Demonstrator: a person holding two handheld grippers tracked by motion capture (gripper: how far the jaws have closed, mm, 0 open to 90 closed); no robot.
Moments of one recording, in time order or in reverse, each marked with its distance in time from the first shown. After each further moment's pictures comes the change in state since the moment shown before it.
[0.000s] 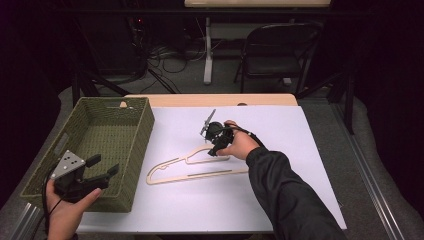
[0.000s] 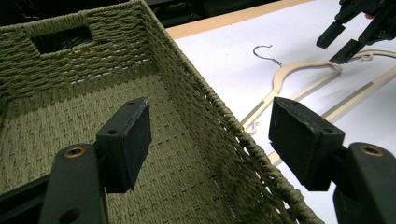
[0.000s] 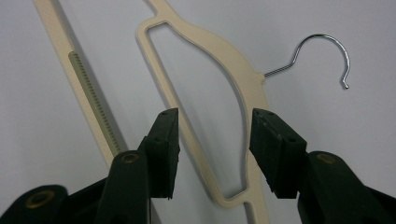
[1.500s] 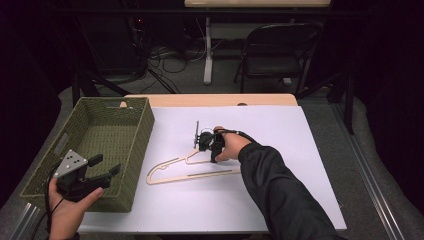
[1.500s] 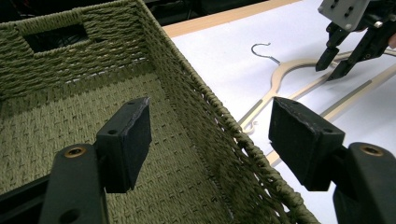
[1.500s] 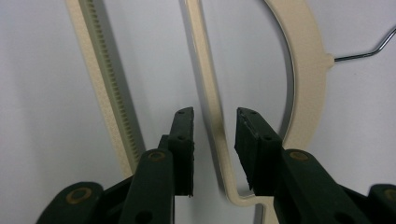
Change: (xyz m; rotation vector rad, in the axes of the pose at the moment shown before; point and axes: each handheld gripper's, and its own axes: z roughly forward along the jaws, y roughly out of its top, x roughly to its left) left arm 0.000 0.000 0.004 0.008 -0.007 0.002; right arm 0.011 0.013 0.033 0.264 0.063 -0.221
